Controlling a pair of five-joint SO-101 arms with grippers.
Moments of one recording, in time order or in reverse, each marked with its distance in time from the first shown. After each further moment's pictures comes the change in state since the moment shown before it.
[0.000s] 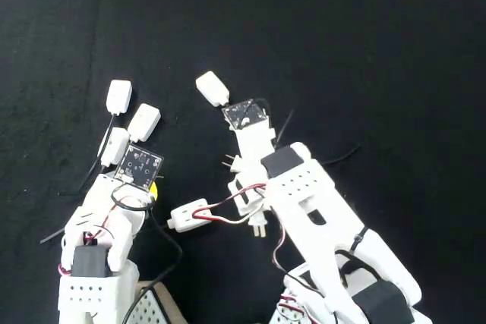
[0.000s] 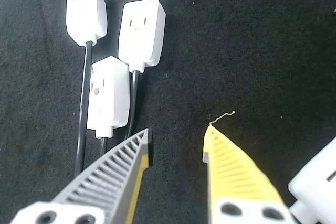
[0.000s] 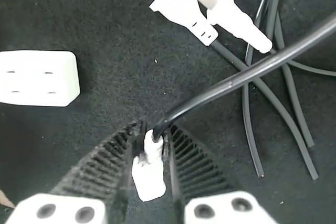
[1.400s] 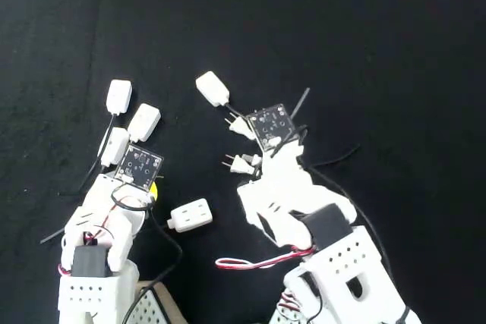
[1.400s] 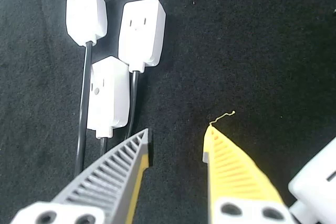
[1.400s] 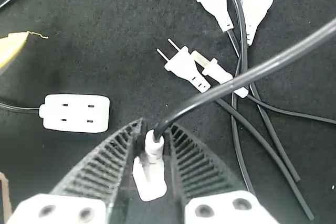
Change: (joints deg) left arm 0.0 0.0 0.0 0.0 0.0; right arm 0.0 -37.1 12.9 -2.4 0.0
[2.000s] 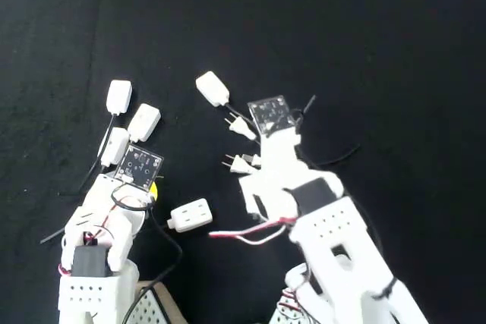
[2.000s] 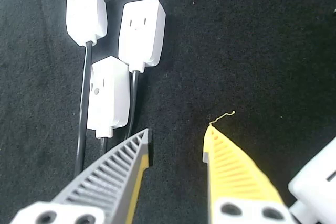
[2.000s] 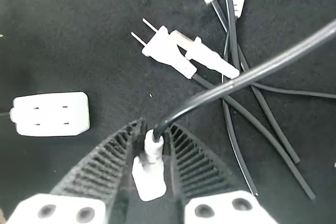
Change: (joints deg) left arm 0.0 0.0 0.0 0.0 0.0; right arm 3.4 17.6 -3.8 -2.8 -2.1
